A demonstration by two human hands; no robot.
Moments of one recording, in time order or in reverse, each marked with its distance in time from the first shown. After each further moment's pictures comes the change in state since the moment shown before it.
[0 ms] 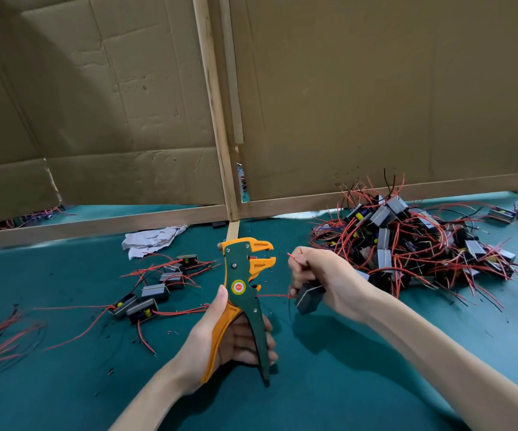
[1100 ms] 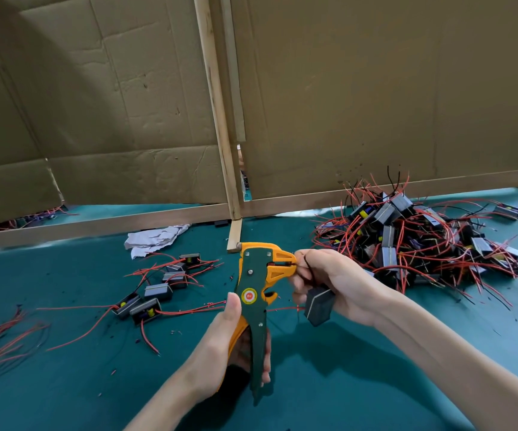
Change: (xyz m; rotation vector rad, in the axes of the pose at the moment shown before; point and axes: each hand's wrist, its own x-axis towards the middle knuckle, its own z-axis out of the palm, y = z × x) left_hand -0.005 -0.008 0.013 0.169 0.118 0.085; right_hand -0.014 -0.013 0.009 0.004 -0.067 0.067
